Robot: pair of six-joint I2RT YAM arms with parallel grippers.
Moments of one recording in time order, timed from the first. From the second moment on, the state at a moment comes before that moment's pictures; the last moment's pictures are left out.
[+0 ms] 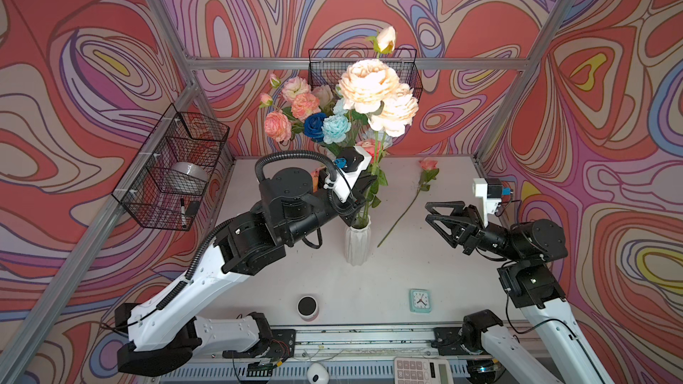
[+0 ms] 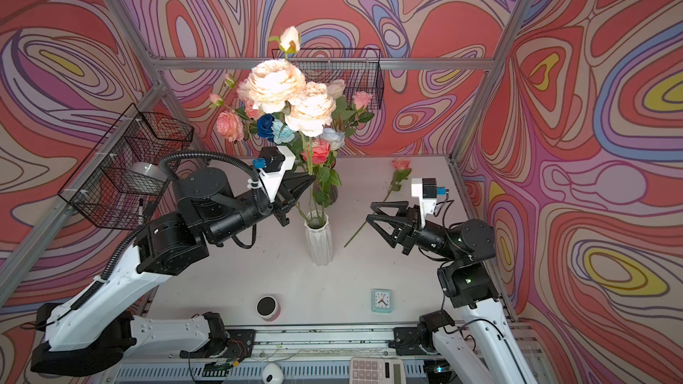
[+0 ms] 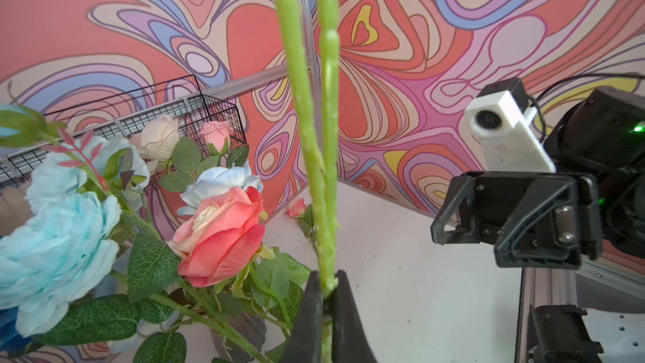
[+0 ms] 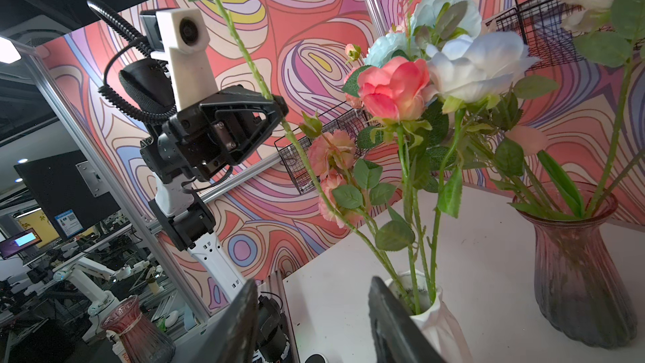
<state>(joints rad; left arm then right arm) -1.01 1.19 1.61 -0.48 -0.14 0.10 0.22 0.65 0.81 0.16 -0.95 0.68</state>
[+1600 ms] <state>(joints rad) -0.97 0.48 0.85 -0.15 -0.20 -0.31 0.22 1.10 0.68 -0.14 -0.28 0.76</state>
